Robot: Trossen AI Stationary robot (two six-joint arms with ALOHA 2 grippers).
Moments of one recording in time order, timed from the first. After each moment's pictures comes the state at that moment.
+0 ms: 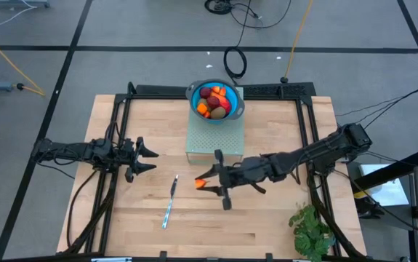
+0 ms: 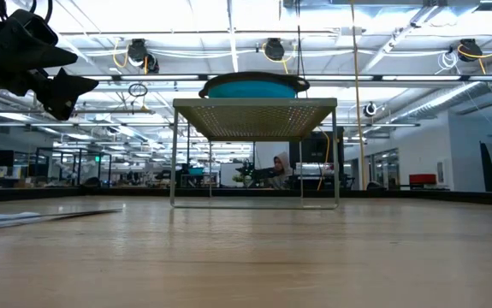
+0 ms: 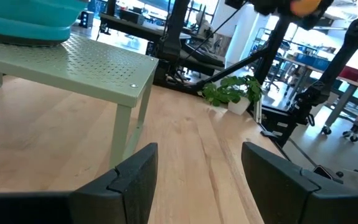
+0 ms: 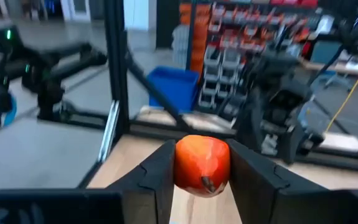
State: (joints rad) left arm -0.11 0.04 0.04 -0.05 0.00 -0.29; right arm 0.31 1.61 1.21 0.27 0.13 -0.03
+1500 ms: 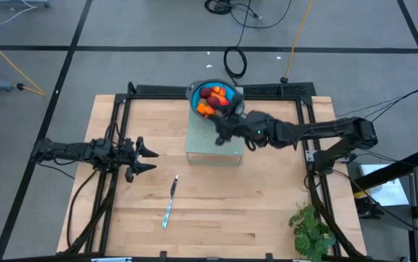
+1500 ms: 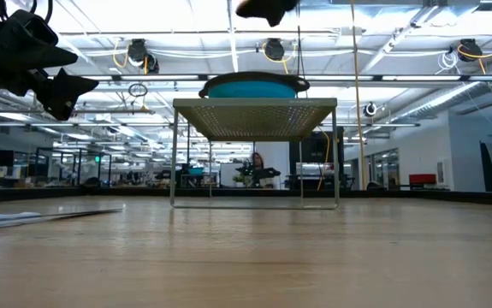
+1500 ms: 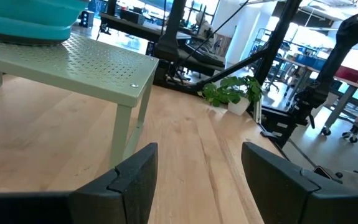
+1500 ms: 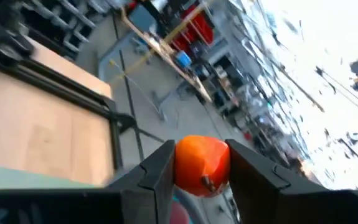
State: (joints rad) left arm -0.11 0.04 0.04 -0.05 0.00 -0.29; right arm -0.01 1.51 1.21 0.26 0.53 -0.82
